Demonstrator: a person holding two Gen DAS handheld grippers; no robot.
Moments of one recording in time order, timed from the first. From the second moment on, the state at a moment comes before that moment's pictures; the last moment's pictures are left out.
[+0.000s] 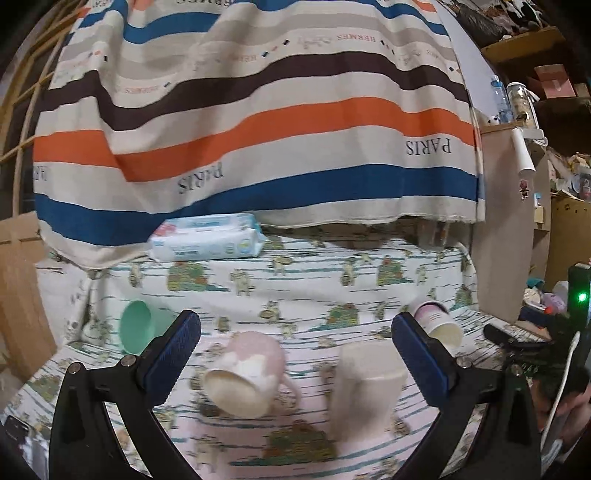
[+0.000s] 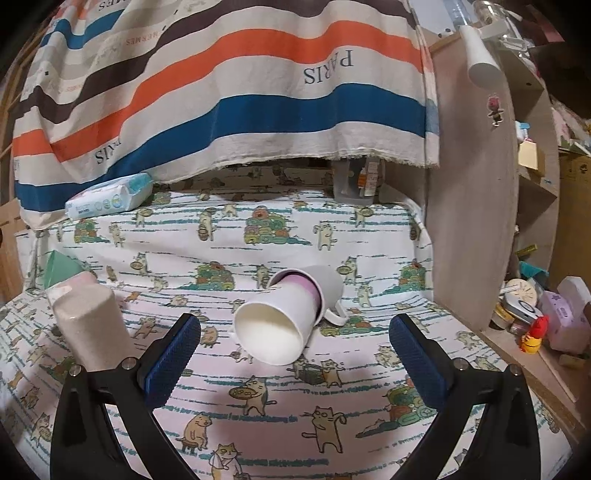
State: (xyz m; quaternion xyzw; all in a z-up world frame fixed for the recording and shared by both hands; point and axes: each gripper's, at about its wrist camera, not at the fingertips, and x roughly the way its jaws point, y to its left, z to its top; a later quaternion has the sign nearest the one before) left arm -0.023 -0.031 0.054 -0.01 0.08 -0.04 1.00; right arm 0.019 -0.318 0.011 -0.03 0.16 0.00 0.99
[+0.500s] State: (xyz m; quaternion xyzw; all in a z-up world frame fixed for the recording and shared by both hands) left arm -0.021 -0.003 0.030 0.00 0.10 -0.03 0.99; right arm 0.008 -0.275 0.022 -0.02 0.16 0.06 0.99
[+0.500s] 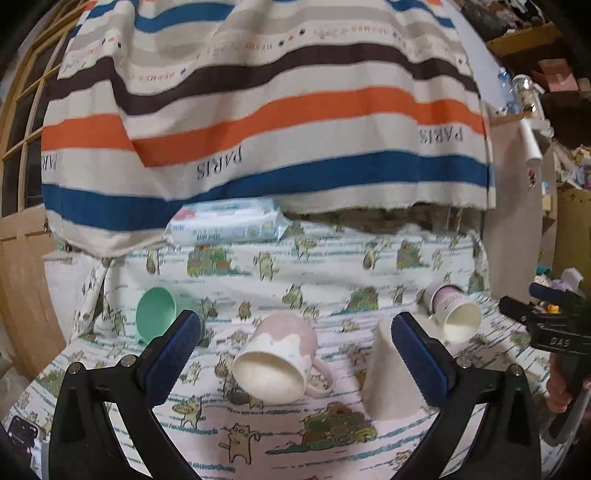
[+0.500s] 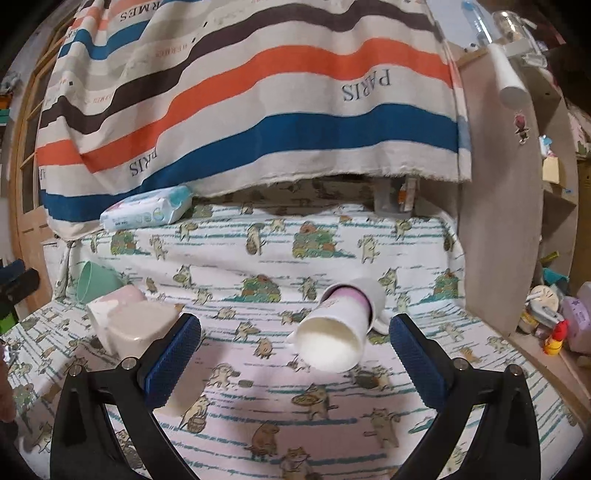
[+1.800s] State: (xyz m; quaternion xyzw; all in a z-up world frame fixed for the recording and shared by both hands) left arm -0.003 0.001 0.002 -0.01 0.15 -0.01 0.99; right arm 0.016 -0.267 0.011 -0.03 0.16 0.05 0.98
